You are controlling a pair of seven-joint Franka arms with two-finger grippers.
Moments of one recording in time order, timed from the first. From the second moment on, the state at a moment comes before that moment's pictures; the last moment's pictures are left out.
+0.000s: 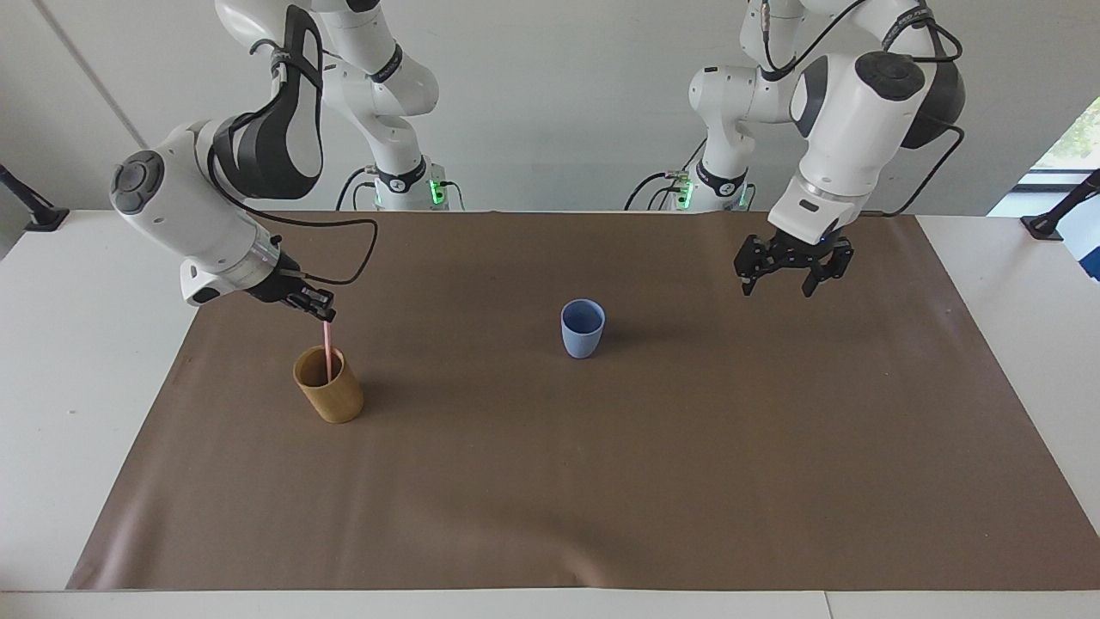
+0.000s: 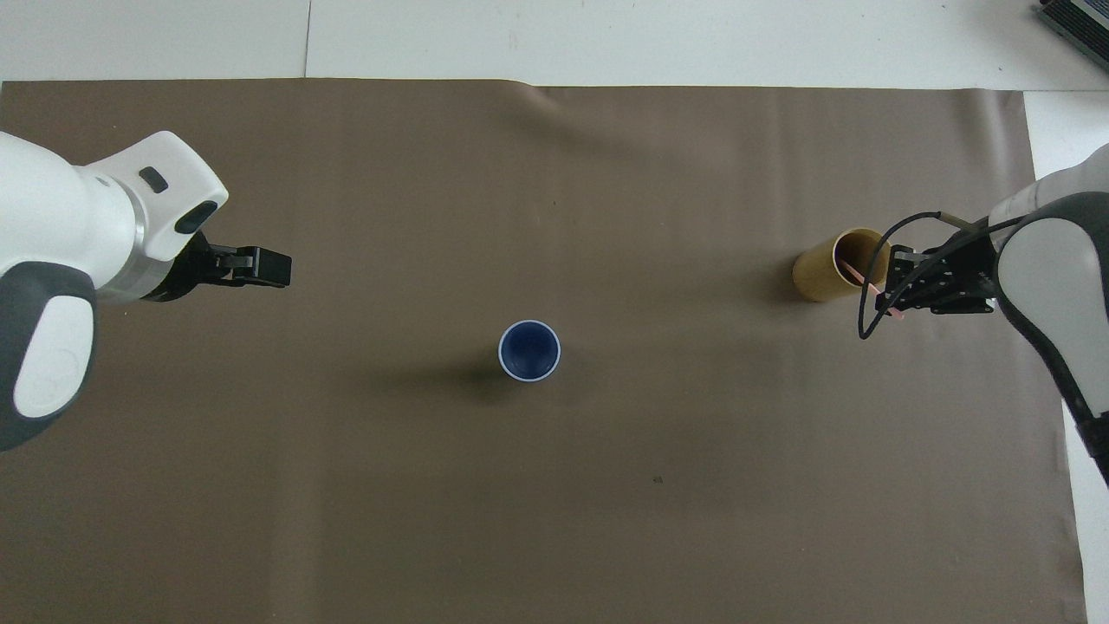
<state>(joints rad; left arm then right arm) -0.19 -0.01 -0.01 -1.76 0.00 1.84 -0.10 -0.05 0.19 -0.05 -1.73 0.21 1.73 0.22</state>
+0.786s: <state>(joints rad) -0.01 0.02 0.00 -1.45 0.00 1.52 0.15 -0.06 0.19 -0.06 -1.68 0.21 1.70 0.22</state>
